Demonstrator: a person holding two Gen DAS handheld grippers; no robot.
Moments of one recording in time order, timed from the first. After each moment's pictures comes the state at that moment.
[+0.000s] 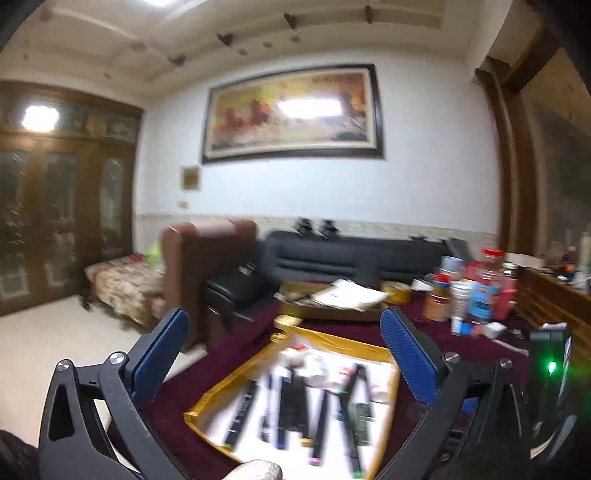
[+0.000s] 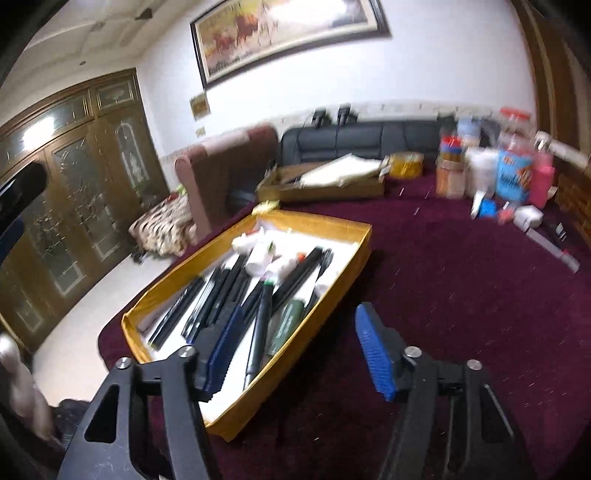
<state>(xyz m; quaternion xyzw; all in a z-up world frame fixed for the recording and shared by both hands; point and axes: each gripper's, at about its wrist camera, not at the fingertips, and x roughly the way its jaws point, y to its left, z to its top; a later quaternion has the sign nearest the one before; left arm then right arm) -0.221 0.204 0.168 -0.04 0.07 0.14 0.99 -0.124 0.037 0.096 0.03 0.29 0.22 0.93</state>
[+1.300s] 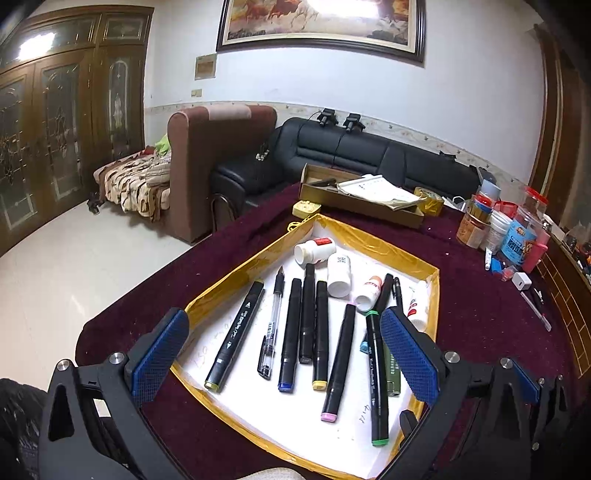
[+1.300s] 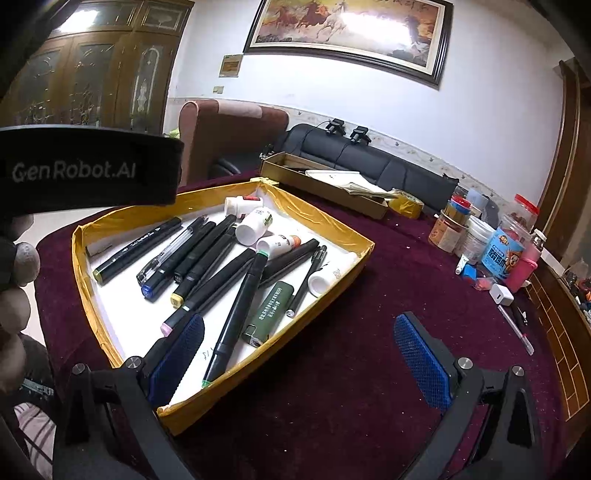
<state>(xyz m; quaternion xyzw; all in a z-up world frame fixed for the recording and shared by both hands) -0.140 0.233 0.092 -0.11 0.28 0.17 0.94 -0.134 0.105 0.056 -0.18 0.26 0.18 0.93</state>
